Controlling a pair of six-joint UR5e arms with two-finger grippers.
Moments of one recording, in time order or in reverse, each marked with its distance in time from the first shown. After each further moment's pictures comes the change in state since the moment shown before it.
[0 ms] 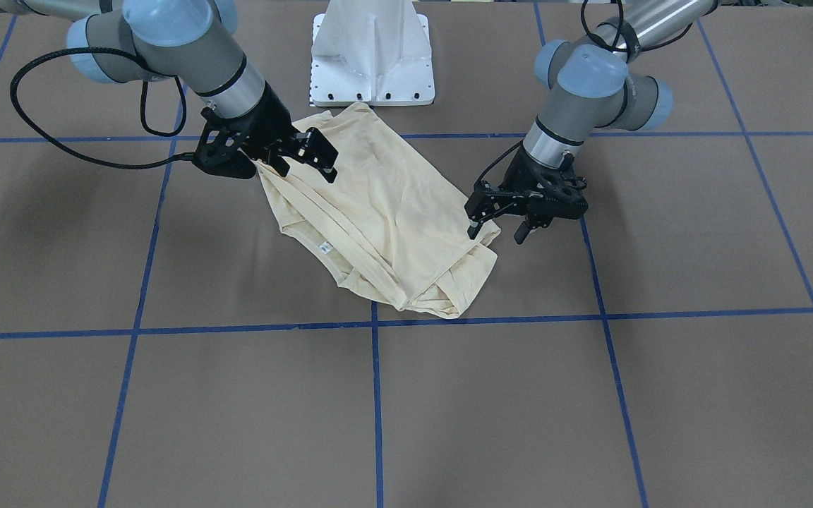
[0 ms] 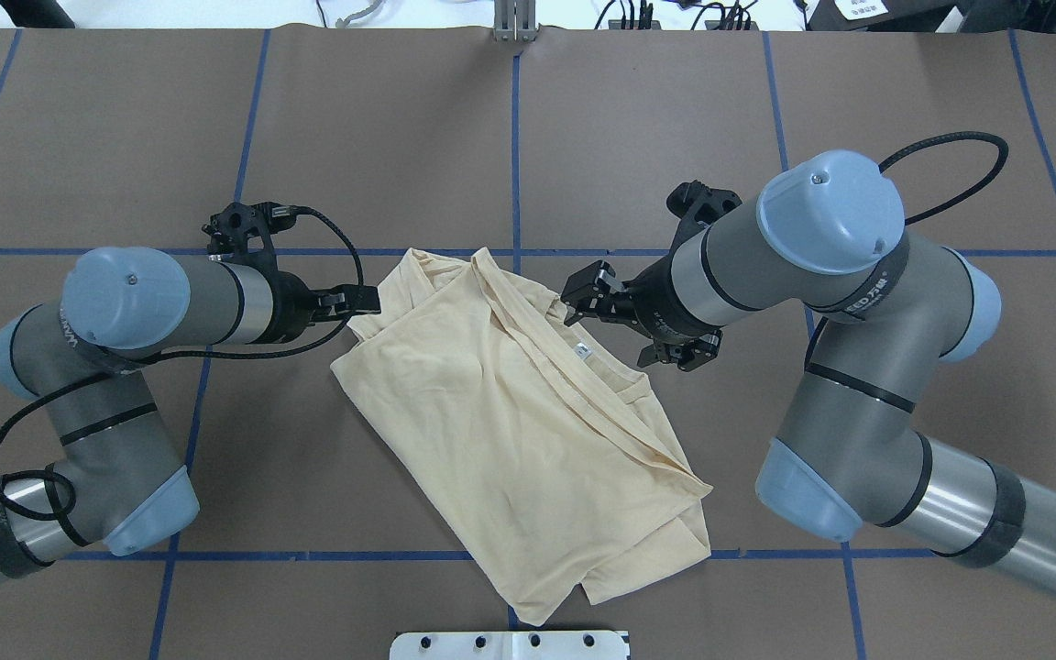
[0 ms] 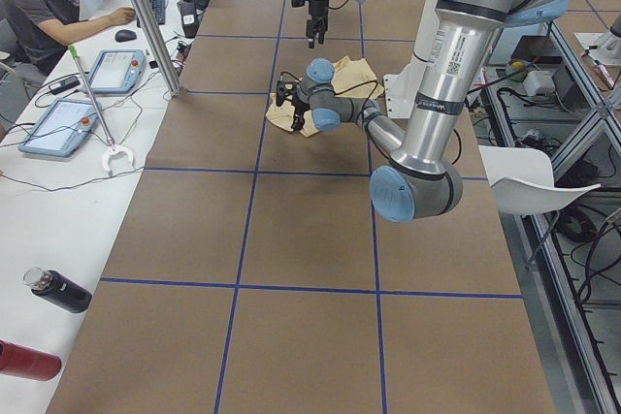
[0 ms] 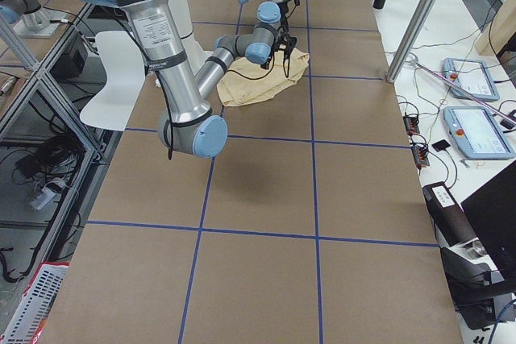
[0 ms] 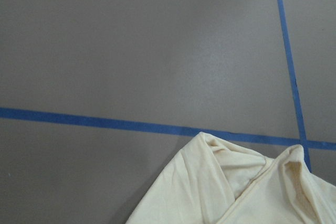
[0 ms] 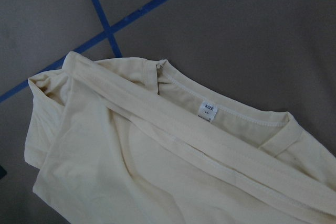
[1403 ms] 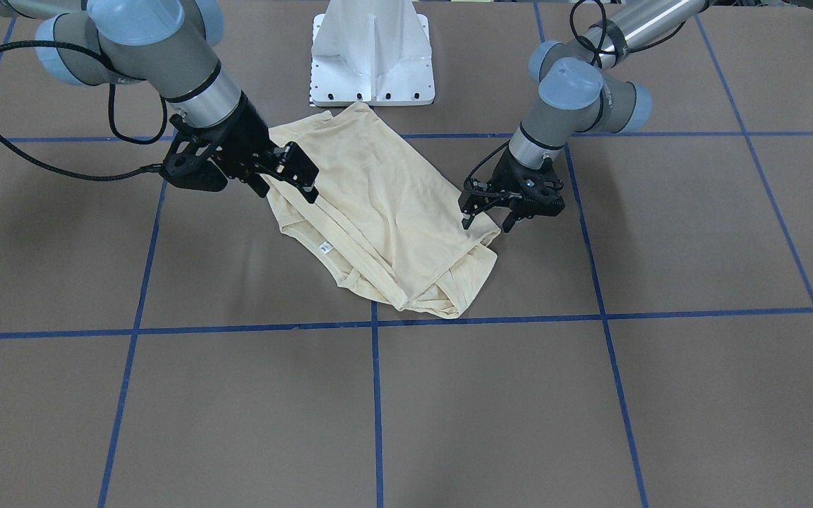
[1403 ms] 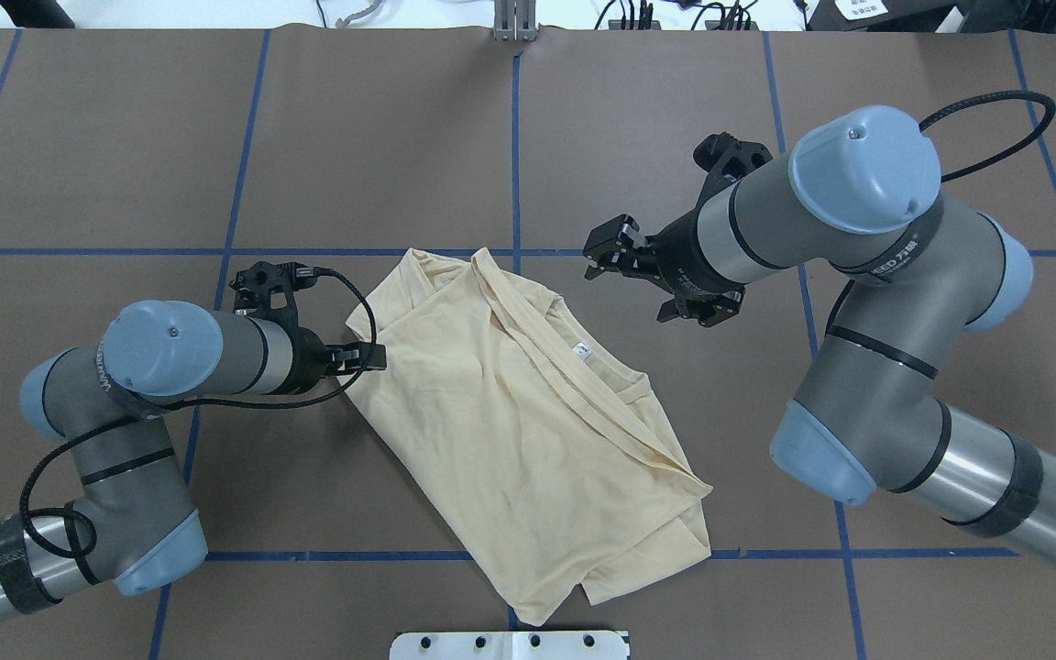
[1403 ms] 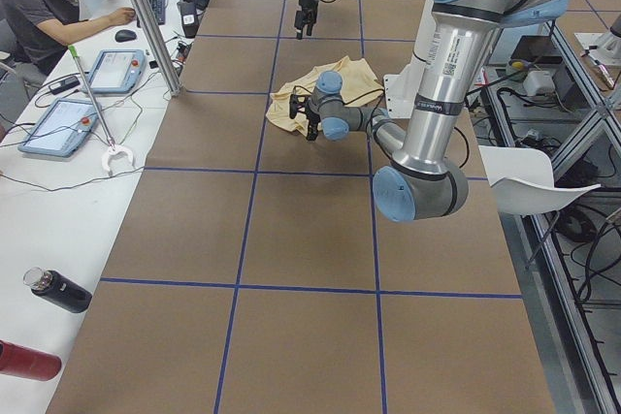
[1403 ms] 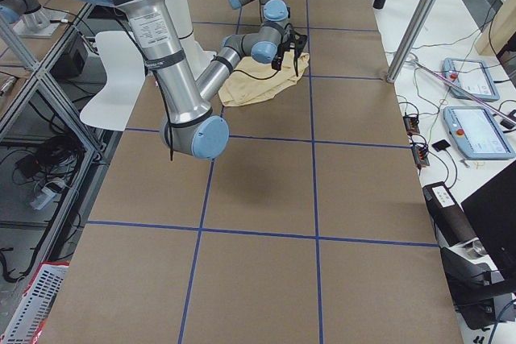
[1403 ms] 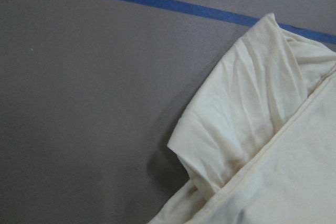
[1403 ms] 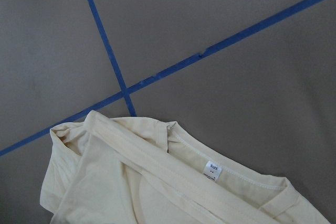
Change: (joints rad) left arm 0.081 0.010 0.043 0.004 -0.004 -0.006; right arm 0.058 0.002 -0.002 -0.006 -0.023 -0.041
